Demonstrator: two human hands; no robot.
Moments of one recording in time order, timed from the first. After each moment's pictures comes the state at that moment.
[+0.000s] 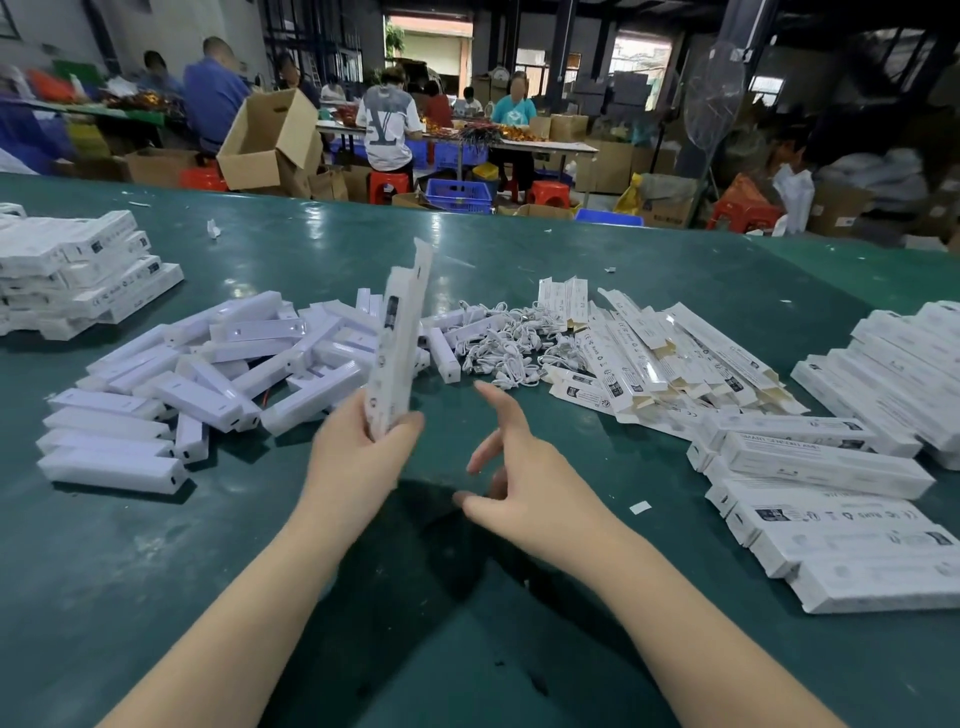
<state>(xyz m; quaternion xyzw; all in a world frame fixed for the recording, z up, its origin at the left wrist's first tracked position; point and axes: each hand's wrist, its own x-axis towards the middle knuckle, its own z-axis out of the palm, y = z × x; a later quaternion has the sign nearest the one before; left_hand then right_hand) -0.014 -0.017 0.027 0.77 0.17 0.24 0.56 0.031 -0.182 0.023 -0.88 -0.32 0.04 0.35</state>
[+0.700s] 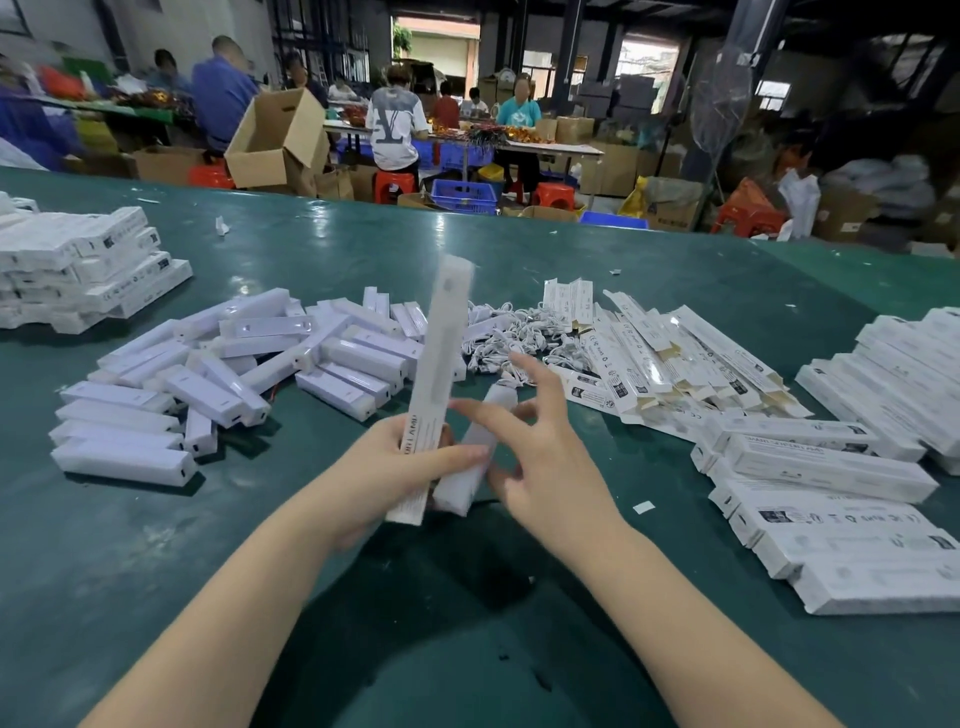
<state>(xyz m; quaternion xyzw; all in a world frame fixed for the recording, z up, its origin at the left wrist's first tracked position) -0.021 -0.016 0.034 0.69 0.01 -0.01 0.72 0.035 -0.181 0.025 -0.85 -0.39 -0.17 0.30</state>
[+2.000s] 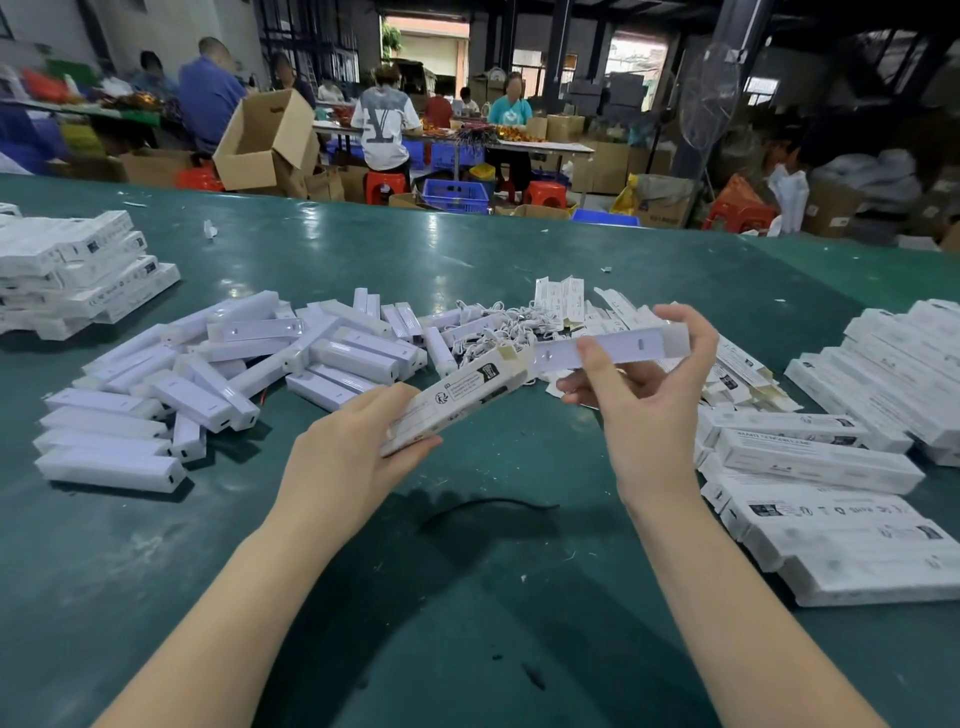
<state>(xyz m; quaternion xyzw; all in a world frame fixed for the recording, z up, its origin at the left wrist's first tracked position) -0.015 0.002 0.014 0.92 0.01 0.30 0.25 0.047 -0.212 0.063 -0.60 -0.20 -0.19 0.75</state>
